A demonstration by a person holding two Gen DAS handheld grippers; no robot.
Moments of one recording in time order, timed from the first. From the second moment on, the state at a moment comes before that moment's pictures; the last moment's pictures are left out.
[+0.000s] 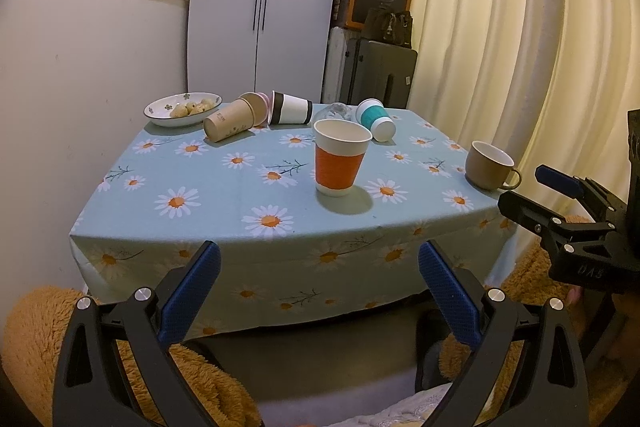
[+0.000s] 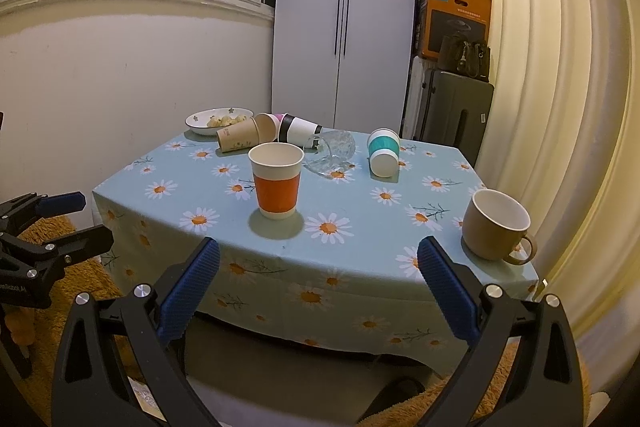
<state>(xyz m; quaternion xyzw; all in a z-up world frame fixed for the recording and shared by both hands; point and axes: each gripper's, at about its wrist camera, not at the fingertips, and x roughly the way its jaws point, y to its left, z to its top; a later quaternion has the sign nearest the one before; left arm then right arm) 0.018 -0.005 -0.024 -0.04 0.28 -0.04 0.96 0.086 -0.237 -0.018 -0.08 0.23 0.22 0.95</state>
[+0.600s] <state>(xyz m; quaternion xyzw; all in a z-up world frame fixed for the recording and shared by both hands) 0.019 -0.009 -0.025 -0.04 0.28 -0.03 0.96 0.086 -0.240 -0.020 -0.08 0.23 0.22 0.95</state>
